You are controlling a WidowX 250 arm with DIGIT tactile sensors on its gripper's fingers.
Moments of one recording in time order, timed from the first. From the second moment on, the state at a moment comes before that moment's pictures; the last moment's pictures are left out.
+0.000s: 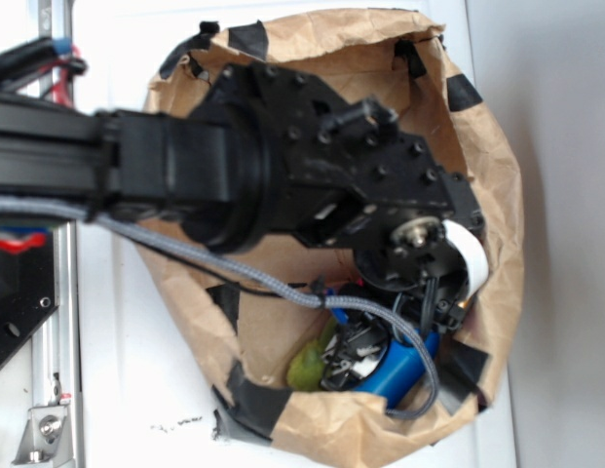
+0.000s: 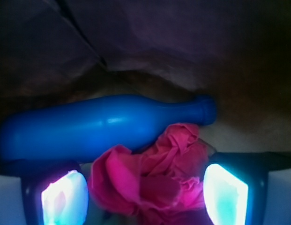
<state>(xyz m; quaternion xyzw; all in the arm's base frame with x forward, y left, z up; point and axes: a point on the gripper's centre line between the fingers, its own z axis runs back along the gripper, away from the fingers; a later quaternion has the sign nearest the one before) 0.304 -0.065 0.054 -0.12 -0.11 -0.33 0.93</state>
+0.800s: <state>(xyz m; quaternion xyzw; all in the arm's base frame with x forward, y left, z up) 0.302 -0.068 0.042 -0.11 -0.10 -0.33 0.93</state>
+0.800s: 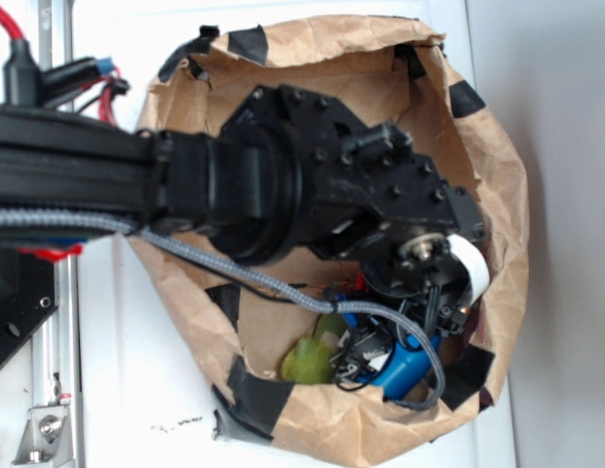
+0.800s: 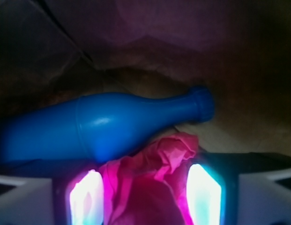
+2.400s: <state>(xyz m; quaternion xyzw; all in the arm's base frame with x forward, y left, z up) 0.243 -0.028 0.155 0.02 -0.01 -0.01 1.00</state>
